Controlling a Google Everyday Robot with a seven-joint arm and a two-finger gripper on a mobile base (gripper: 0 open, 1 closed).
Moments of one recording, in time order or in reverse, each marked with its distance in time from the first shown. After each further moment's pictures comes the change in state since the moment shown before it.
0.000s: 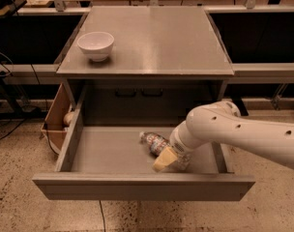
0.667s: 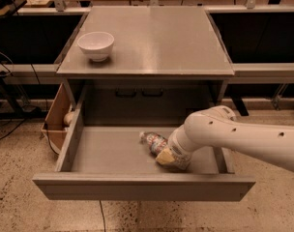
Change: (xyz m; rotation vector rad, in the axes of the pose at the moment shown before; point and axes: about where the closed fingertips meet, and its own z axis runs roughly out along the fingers) arm 0.007 0.002 0.018 -0.003 -0.006 0.038
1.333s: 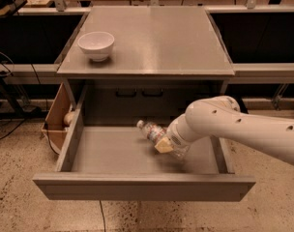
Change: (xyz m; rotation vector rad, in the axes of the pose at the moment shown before) arm -0.032 -0.005 -0.025 0.005 -0.053 -0.014
